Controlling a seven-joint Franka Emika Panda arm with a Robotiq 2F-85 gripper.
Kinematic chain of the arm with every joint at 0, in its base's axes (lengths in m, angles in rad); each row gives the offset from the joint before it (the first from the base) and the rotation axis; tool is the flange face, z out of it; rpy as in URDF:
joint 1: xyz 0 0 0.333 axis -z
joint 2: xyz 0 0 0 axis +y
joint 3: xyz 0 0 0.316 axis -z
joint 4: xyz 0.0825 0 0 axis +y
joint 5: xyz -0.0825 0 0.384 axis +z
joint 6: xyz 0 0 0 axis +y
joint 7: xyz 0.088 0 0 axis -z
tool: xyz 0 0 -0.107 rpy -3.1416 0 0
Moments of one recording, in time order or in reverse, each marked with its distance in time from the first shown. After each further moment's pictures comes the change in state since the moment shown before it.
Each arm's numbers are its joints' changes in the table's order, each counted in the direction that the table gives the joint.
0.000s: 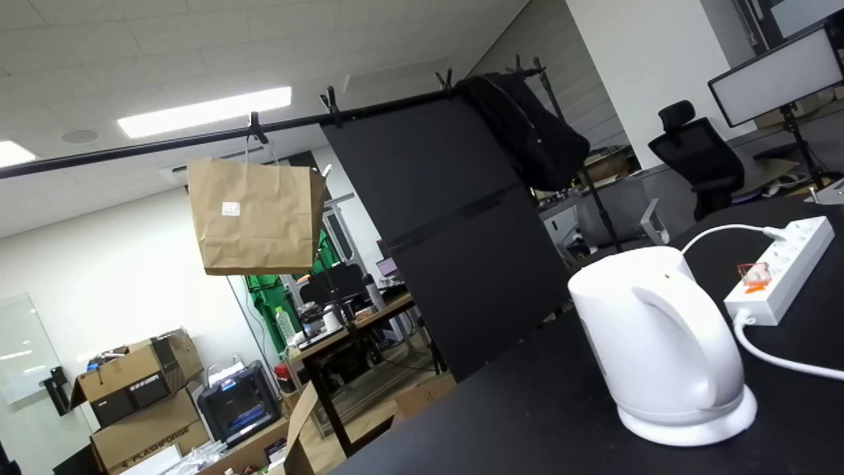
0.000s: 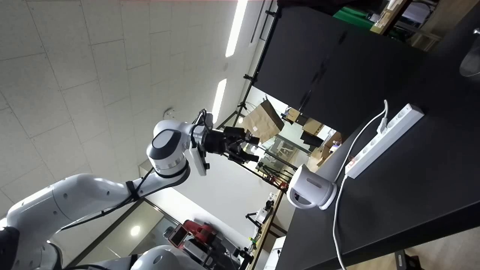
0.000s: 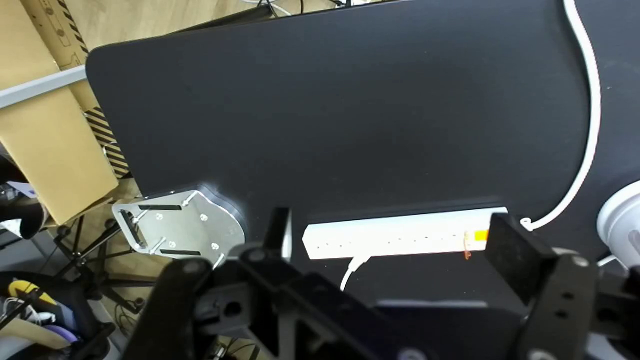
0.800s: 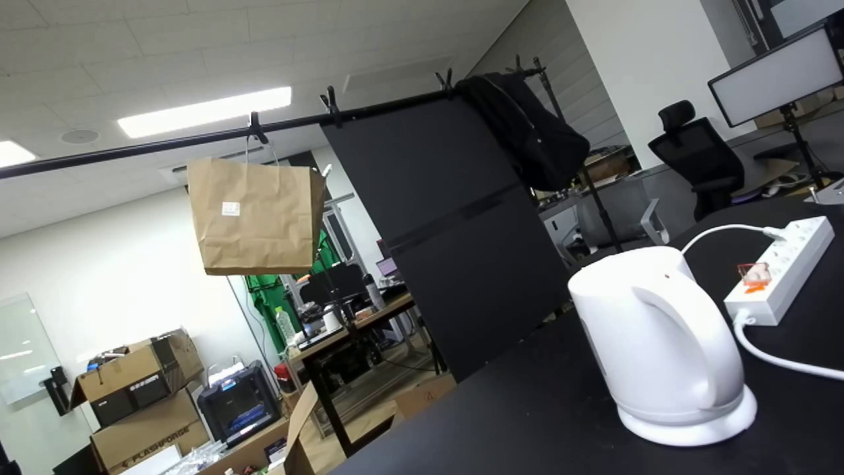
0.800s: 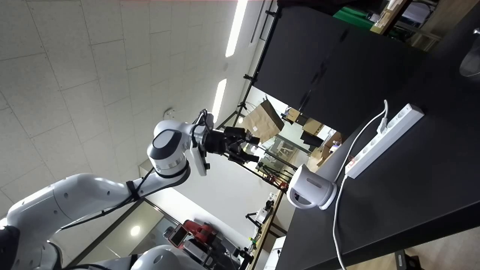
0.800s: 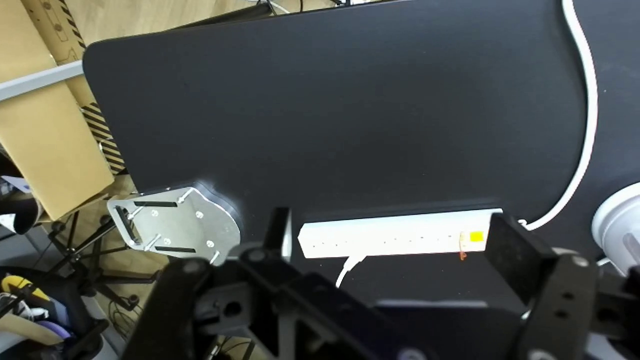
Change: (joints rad) arm -0.007 0.004 0.002 0.000 0.000 -0.005 -0.013
